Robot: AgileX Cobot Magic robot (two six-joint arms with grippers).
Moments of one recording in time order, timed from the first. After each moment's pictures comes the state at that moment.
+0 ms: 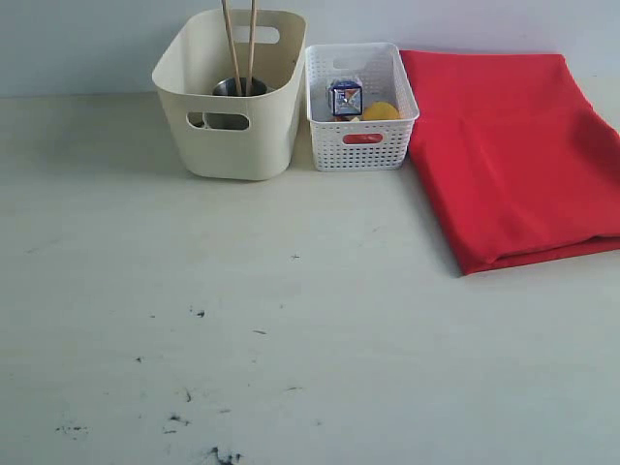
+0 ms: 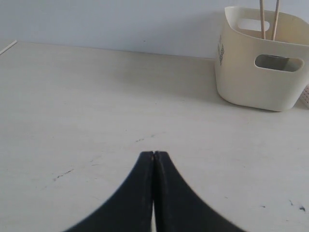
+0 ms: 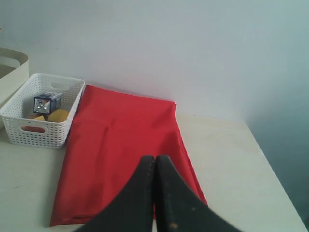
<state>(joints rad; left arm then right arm) -0.06 0.01 0.00 0.14 0.36 -0.22 -0.03 0.31 -0.71 0.00 0.76 -0.17</state>
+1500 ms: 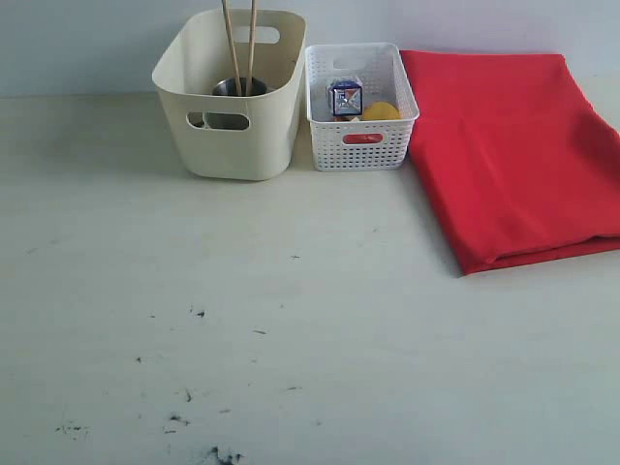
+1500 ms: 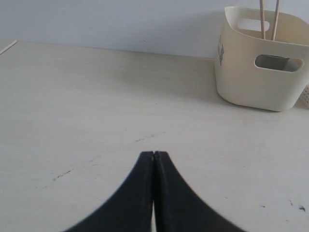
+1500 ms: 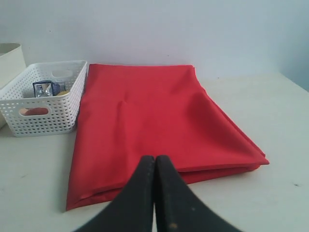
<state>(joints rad) -0.06 0.01 0.00 0.14 0.36 -0.22 -0.03 0.03 0.00 0.01 0.25 0.05</state>
